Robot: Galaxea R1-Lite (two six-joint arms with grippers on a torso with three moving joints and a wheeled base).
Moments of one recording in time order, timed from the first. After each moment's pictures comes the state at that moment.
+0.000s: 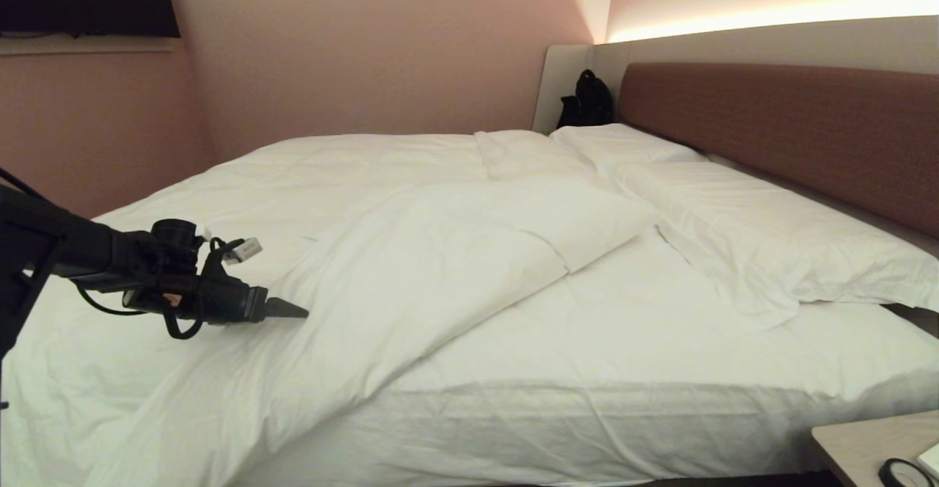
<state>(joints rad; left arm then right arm) 0.21 2.29 -1.52 0.29 -0.65 0.27 0.01 0.00 0.00 0.00 0.01 -0.02</state>
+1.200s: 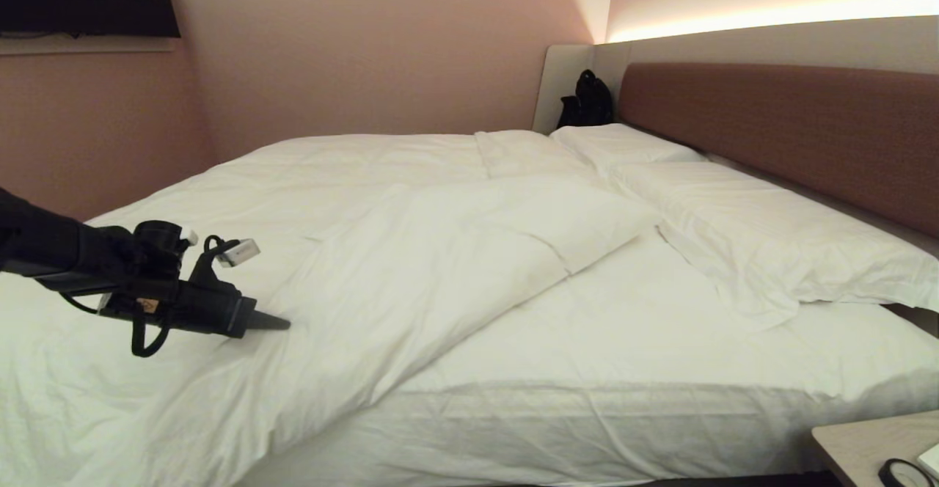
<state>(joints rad) 0.21 2.15 -1.38 0.37 -0.76 0.48 0.01 0.00 0.00 0.00 0.01 -0.02</state>
